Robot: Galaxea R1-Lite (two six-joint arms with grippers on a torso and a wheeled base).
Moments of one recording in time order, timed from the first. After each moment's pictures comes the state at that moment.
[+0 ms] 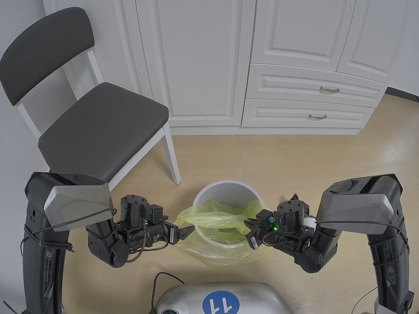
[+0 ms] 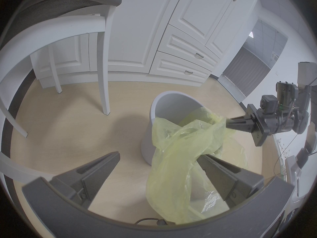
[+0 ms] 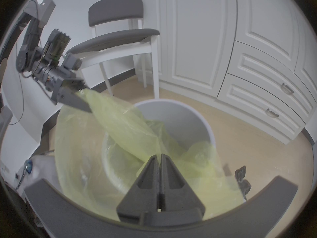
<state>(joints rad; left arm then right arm) -0.38 2.44 -0.74 -1.20 -0.25 -0.08 0.54 2.46 -0.76 -1.32 -0.01 -0.24</state>
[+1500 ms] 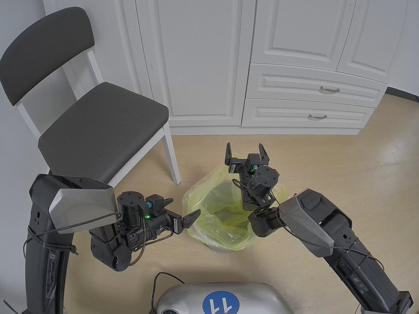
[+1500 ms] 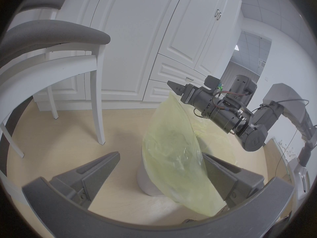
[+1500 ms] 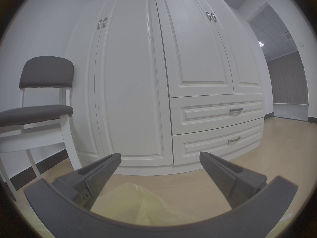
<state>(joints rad) -0.40 2.47 -0.73 -1.50 -0.25 -0.08 0.52 2.93 -1.94 -1.42 -0.47 -0.11</state>
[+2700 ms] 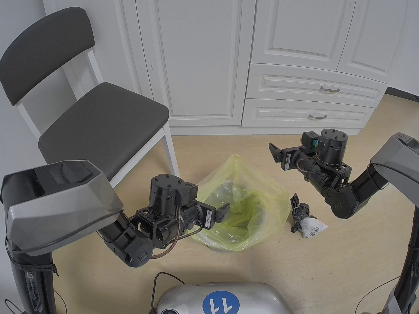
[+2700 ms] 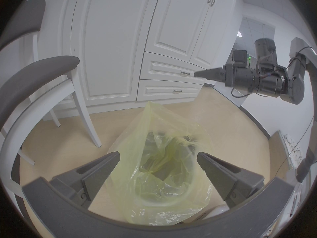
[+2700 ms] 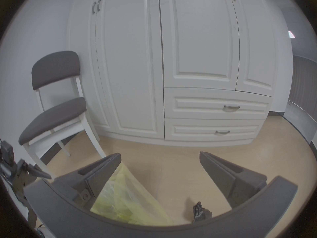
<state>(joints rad) -0.63 2.23 -0.86 -1.03 0.03 -0.08 0.36 2.14 -0.98 -1.13 -0.19 -0.03</state>
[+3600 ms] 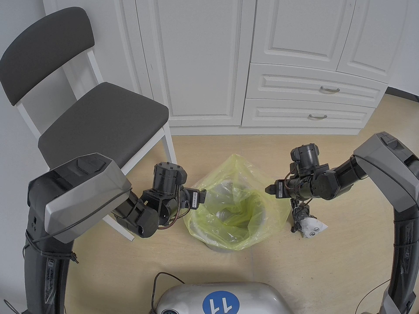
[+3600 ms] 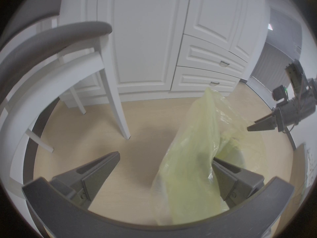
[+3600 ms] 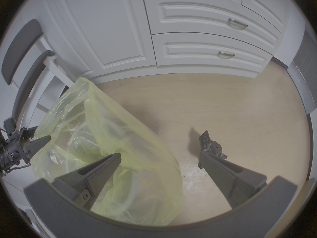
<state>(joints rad) -0.50 2.41 -1.19 -0.76 0.19 -0.13 0.31 2.33 -1.32 -0.30 -0.11 0.20</state>
